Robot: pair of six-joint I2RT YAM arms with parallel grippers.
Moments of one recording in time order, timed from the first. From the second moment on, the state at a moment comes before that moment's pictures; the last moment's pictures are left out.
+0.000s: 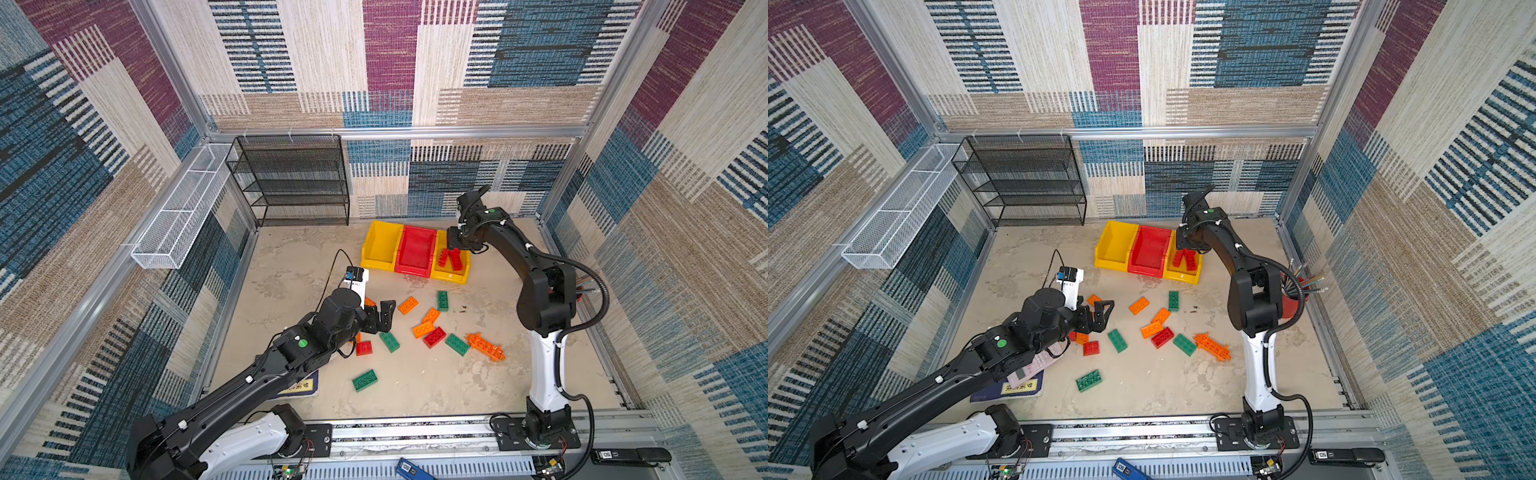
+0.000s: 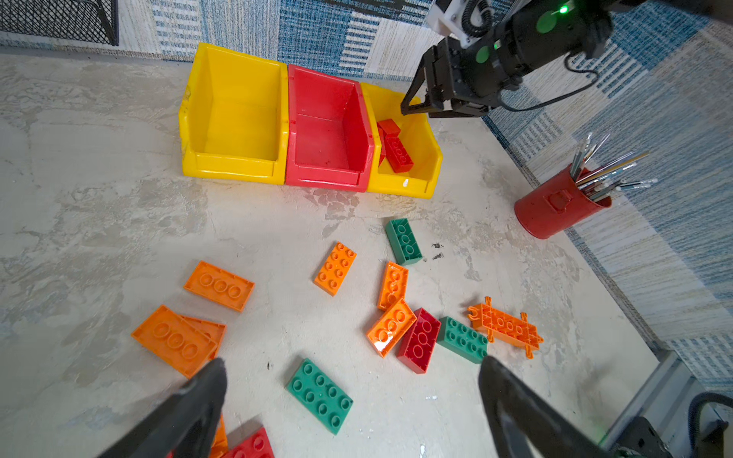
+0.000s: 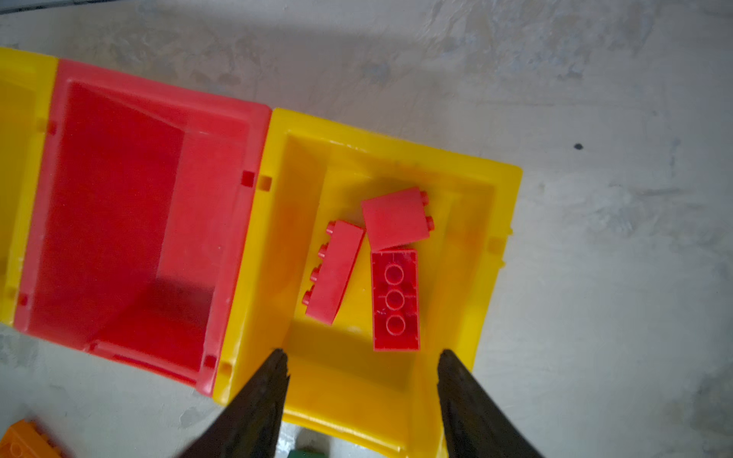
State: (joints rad) left arm -0.79 0.98 0.81 -0.33 -0.18 -0.48; right arm 0.26 2.11 1.93 -0.91 0.02 0.28
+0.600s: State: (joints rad) left arm -0.79 0.73 0.66 -0.42 -0.17 -0.52; right arm 0.52 1.74 1.26 -0.76 -0.01 0.49
